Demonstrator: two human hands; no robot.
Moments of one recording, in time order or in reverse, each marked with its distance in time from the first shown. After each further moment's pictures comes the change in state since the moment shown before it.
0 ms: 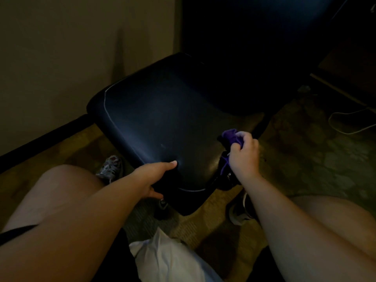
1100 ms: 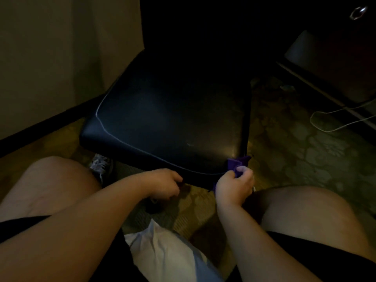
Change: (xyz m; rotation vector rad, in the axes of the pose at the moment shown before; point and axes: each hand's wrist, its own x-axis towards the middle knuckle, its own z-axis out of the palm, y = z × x) left_hand -0.015 -0.019 0.023 0.842 -0.249 0.301; right_hand -0.097 0.006 0.006 0.180 0.355 0.447
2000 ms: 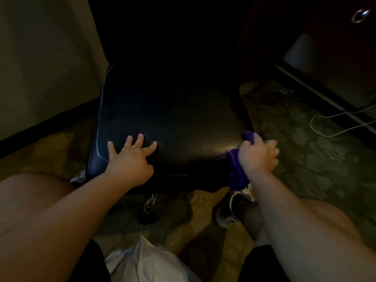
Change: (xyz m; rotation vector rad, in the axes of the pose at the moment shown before) left_hand 0.023 -0.006 -0.059 0.645 0.622 0.029; right_hand 0.147 -0.054 0.011 -0.753 -0.016 -0.382
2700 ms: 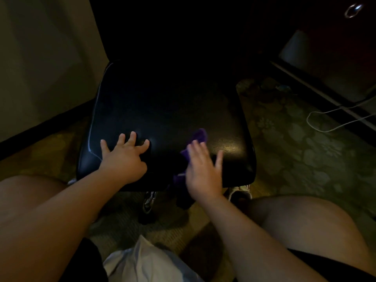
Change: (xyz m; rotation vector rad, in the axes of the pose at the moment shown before) left_hand 0.010 -0.010 0.001 0.050 0.010 -0.006; right_hand -0.116 -0.038 0.035 0.008 -0.127 -0.732
